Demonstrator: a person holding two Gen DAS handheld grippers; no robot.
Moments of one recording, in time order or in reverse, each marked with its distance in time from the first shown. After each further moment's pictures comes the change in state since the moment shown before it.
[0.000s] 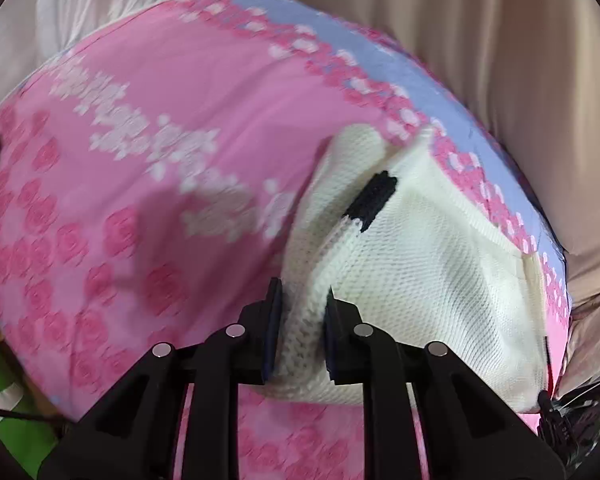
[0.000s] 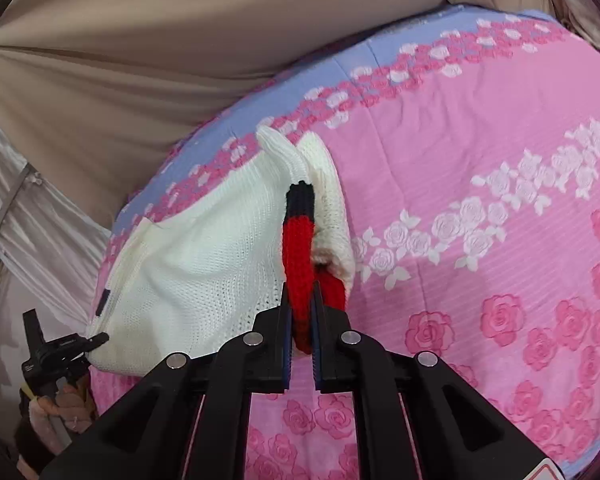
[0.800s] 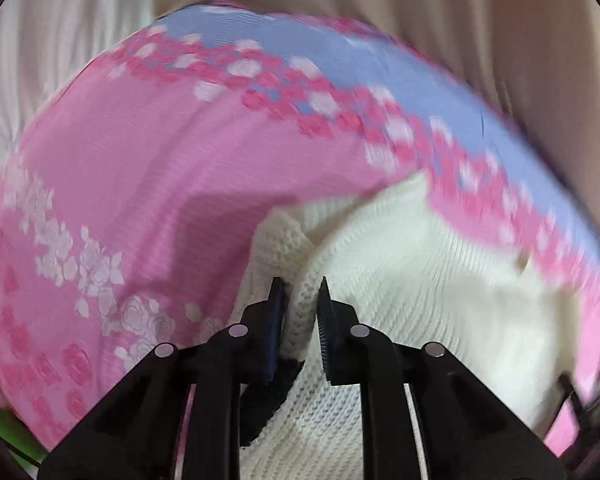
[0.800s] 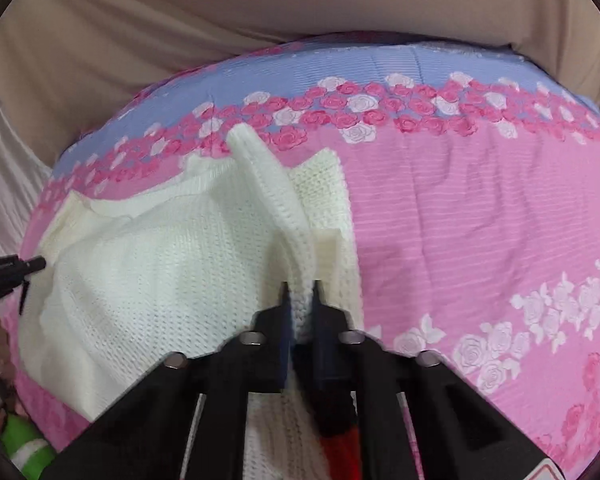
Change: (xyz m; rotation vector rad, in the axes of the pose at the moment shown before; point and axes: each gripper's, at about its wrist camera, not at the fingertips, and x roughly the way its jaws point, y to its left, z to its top) left arm 0.057 -0.066 0.087 0.130 -0.040 0.088; right arm 0.077 0.043 0.074 -0.186 -0.004 -0.153
